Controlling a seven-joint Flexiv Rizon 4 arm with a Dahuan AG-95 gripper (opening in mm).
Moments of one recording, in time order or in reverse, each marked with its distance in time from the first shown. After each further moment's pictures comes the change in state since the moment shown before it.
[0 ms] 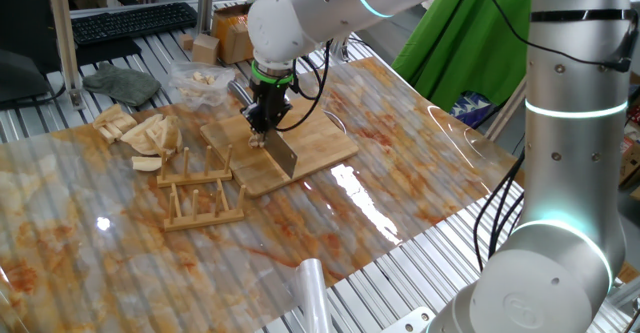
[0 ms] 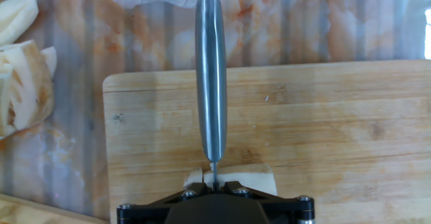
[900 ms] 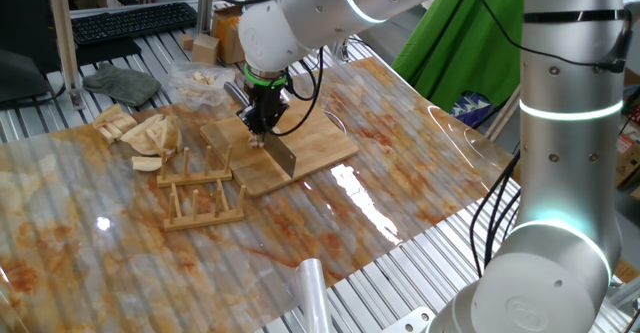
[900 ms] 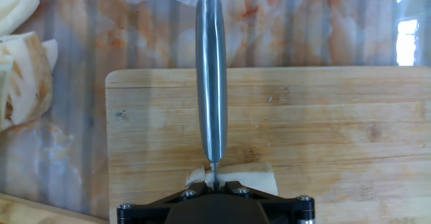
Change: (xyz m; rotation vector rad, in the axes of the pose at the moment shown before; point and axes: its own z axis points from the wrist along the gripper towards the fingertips) arm 0.003 0.003 0.000 0.042 -0.008 -0.009
